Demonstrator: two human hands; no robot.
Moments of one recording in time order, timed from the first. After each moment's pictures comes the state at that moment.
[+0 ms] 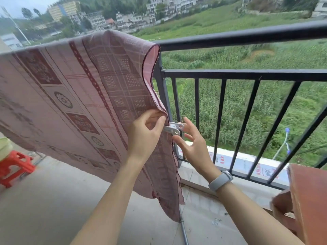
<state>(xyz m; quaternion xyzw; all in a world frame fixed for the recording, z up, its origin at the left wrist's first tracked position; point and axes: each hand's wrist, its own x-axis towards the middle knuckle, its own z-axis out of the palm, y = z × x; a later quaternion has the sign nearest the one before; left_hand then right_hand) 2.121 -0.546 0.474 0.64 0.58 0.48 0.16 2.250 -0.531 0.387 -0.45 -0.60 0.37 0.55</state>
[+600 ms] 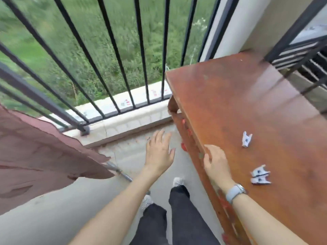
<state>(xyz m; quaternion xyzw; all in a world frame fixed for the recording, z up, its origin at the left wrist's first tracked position) 2.293 -0.684 0.193 0.92 0.31 0.02 0.23 2.412 -0.849 0.173 -0.91 -0.30 0.13 0.26</state>
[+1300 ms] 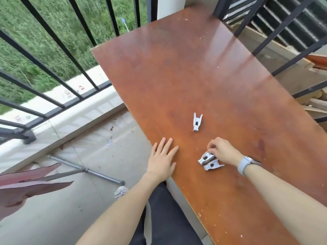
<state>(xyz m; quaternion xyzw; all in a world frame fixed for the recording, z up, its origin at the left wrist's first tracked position) 2.420 -0.818 0.101 0.95 0.09 -0.19 0.22 2.587 -0.995 0.138 -0.88 -0.22 0.41 0.07</state>
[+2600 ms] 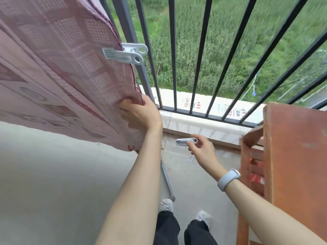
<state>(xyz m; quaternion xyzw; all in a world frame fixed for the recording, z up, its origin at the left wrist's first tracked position) 2.194 -0.487 0.284 0.25 0.82 0.49 0.14 2.319 -0.598 0.192 -0.69 -0.44 0.45 0.37</state>
